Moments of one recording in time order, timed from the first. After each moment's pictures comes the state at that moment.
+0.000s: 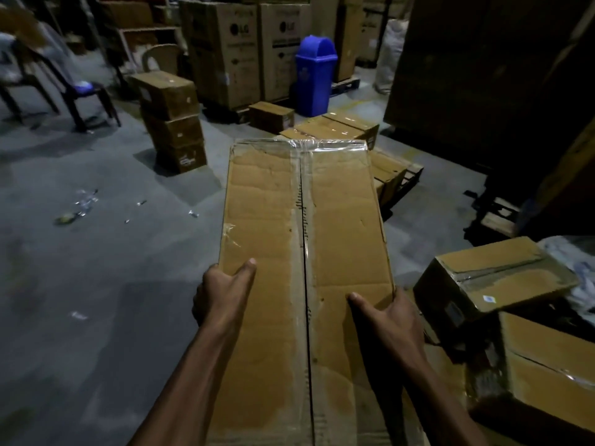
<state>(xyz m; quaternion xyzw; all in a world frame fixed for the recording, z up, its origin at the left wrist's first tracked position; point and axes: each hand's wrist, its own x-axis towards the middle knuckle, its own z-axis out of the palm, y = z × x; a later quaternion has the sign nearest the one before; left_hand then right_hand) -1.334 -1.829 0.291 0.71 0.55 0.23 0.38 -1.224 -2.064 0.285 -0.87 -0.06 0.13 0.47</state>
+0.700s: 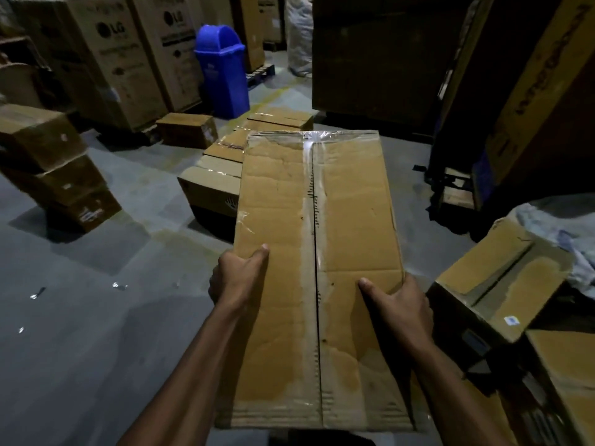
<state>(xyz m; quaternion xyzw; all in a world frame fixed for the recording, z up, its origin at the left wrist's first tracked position) -0.951 -1.650 0.282 0.80 0.37 0.11 0.45 -0.931 -1.907 0.264 -0.88 0.11 0.03 0.47</state>
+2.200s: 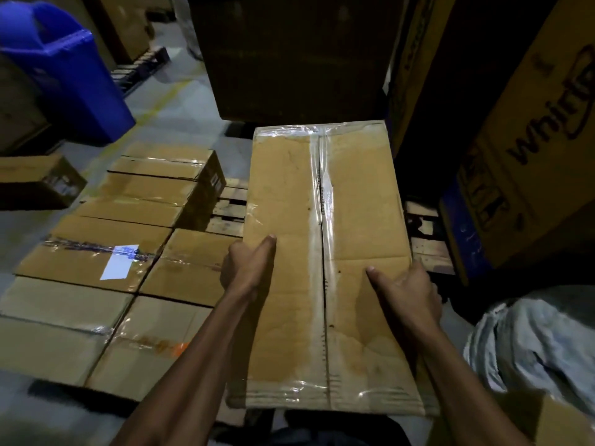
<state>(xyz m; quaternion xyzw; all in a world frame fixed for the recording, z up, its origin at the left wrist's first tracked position) -0.016 -1.732 0.232 0.82 0.29 0.00 0.50 -0.067 -1.987 0.235 -0.88 0.26 -0.01 0.40</state>
